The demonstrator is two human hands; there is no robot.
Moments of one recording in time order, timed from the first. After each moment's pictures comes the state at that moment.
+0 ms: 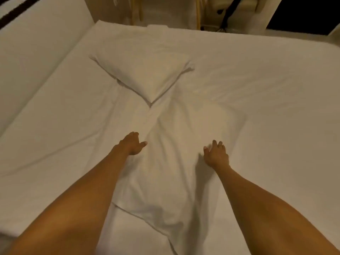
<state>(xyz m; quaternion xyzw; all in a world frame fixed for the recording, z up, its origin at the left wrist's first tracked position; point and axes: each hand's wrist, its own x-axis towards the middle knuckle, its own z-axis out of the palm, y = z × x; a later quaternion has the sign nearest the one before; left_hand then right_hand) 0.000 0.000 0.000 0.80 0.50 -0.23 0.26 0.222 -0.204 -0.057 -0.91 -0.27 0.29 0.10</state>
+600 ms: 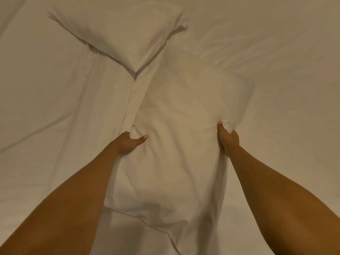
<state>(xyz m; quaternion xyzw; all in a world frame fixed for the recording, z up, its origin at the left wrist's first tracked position) 0.010 0.003 -0.141 0.66 0.56 -0.21 0.46 0.271 -0.208 -0.176 -0.84 0.12 0.35 0.40</state>
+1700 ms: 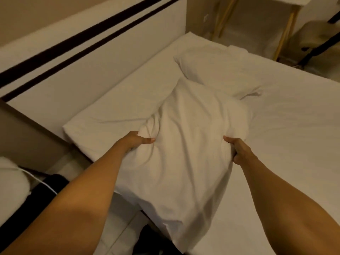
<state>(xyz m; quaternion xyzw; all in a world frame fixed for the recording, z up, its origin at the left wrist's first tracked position) -0.236 -0.056 0.118 0.48 0.66 0.05 0.57 0.108 -0.149 0.086 -0.70 -0.01 0.56 0.44</state>
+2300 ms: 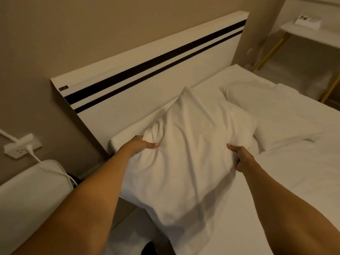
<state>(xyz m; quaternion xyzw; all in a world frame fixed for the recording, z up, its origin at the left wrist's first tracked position) -0.468 0.042 0.167 0.43 0.69 0.15 0.56 -0.105 0.023 0.124 -0.68 -0.09 0.60 0.41</state>
